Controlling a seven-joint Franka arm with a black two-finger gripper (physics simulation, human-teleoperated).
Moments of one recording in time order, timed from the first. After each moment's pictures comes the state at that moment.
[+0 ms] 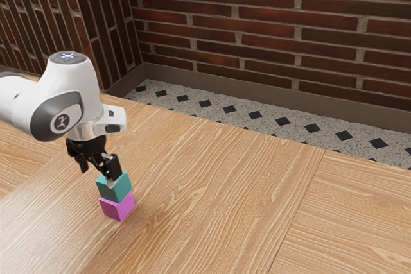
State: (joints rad) arm 0.22 -0.36 -0.24 -2.51 0.03 2.14 0.05
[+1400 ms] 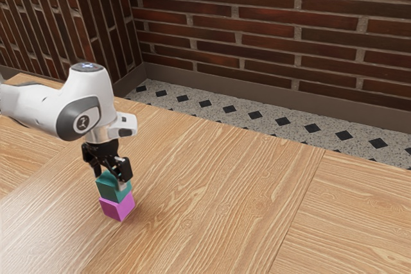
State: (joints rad) arm 0.28 -0.08 -0.24 -2.39 0.05 2.22 0.09
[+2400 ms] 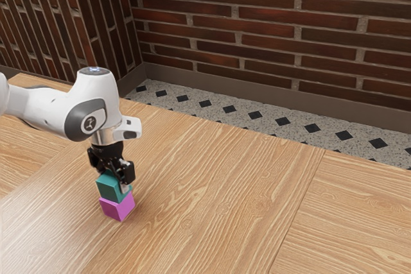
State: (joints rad) arm 0.28 0.00 -0.23 -2.34 0.06 2.23 0.09
